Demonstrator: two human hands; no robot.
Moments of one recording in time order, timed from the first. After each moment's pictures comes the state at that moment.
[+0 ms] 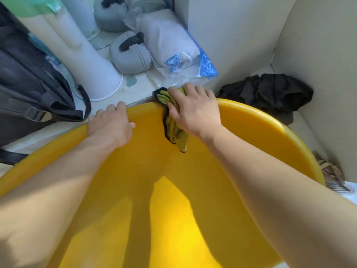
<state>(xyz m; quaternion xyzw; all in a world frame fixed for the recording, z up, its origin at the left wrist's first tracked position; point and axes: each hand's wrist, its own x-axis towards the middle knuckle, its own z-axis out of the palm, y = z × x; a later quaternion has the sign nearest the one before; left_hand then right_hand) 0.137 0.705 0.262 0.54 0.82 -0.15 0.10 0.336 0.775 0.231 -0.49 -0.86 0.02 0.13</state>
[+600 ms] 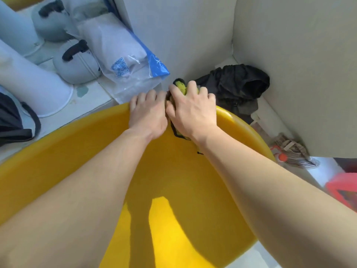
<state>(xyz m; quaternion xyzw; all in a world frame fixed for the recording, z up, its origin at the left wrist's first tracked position) 0.296 0.768 0.232 0.72 0.69 0.01 0.05 0.424 0.771 0.246 -0.63 -0.78 0.03 0.07</state>
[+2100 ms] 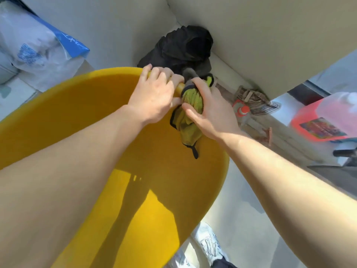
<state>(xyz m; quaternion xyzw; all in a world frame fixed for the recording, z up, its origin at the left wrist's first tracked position) 0.462 0.726 0.234 0.90 0.42 -0.06 -0.05 0.631 0.644 0.204 -0.70 -0.66 0.18 0.21</state>
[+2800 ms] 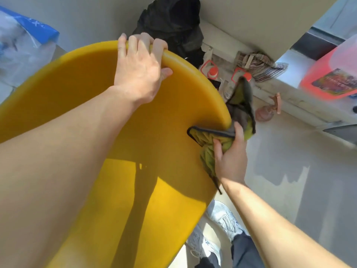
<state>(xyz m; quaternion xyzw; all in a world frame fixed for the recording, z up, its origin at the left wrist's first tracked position) 0.472 0.718 0.221 0.88 0.46 -0.06 -0.09 0.600 0.473 0.092 -0.84 -0.34 0.26 0.34</state>
